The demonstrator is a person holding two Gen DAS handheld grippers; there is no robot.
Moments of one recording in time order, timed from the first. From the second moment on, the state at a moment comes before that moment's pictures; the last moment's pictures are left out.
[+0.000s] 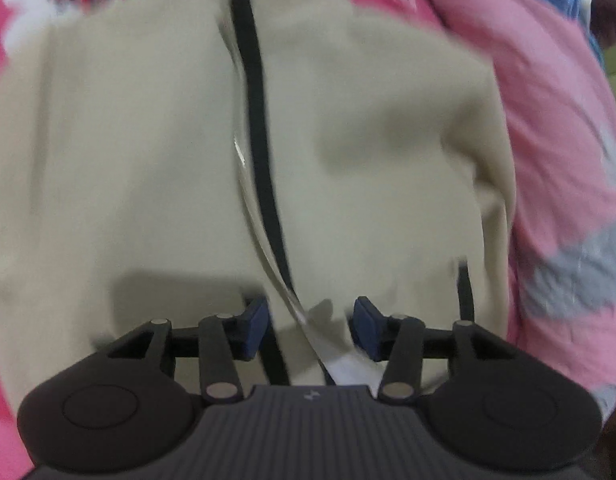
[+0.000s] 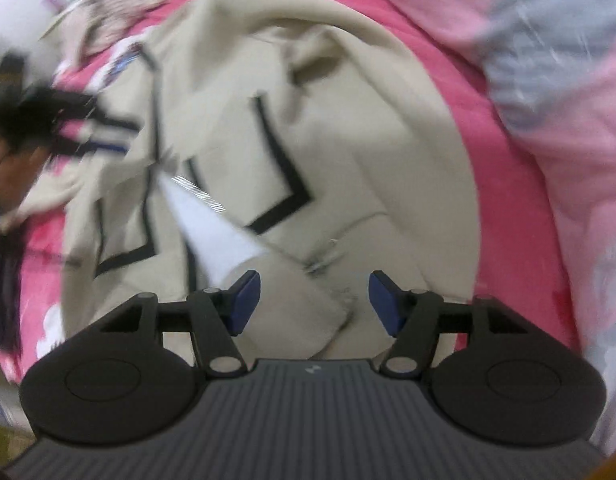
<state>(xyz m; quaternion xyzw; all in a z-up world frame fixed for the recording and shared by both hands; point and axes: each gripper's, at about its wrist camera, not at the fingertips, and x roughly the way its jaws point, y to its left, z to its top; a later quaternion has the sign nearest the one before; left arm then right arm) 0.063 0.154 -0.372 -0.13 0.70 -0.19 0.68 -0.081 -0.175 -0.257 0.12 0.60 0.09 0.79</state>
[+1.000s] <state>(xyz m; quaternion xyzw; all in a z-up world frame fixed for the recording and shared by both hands) -0.044 0.055 -0.313 0.14 0.59 -0.32 0.73 -0.184 -0.229 -0.247 0.19 0.57 -0.01 0.80</state>
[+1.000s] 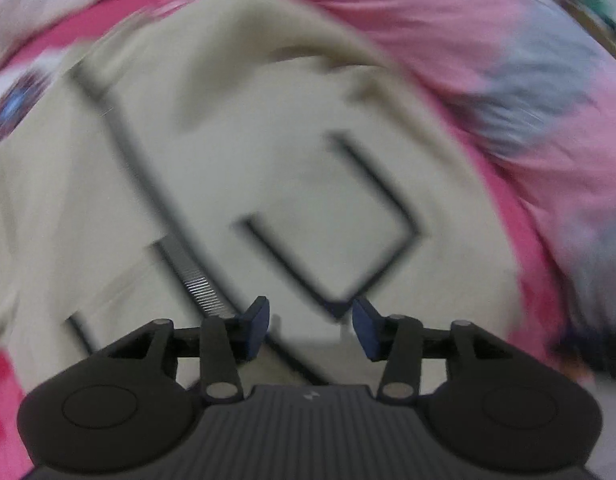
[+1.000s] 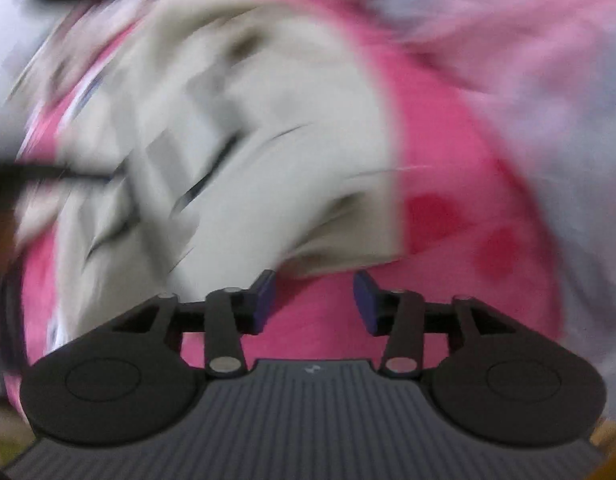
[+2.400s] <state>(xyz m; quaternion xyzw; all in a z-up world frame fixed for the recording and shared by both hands) -0.195 -0.012 -0.395 0.37 0.61 -0.36 0.60 0.105 -0.339 -0.067 -0.49 0.41 0.09 0.77</state>
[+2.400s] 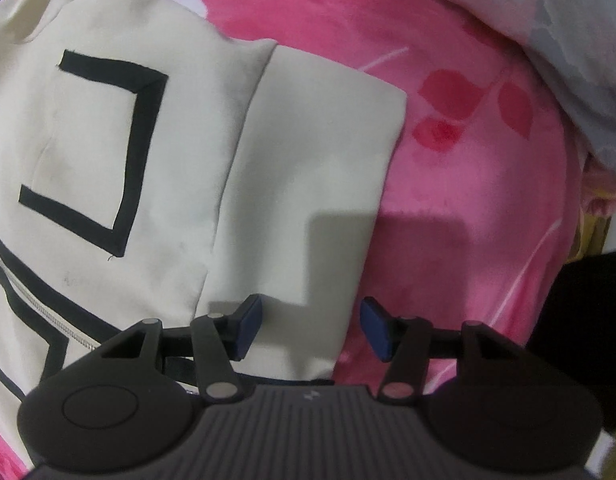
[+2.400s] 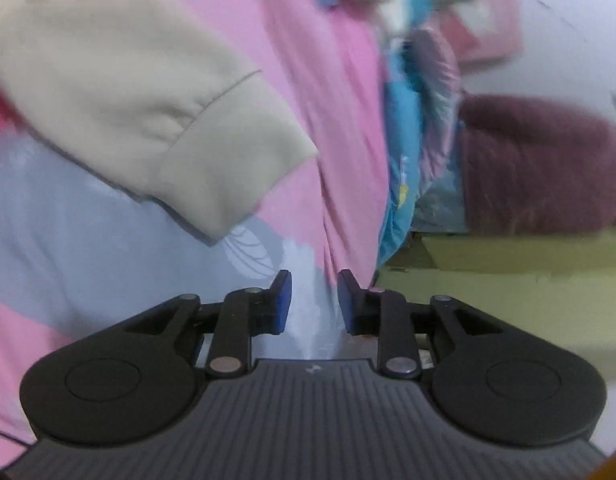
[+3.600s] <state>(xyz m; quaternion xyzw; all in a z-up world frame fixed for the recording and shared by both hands) -0.234 0.133 -0.342 0.30 0.63 -0.26 0.67 -0.074 -0.251 -0.332 0.13 0.72 0.20 0.65</state>
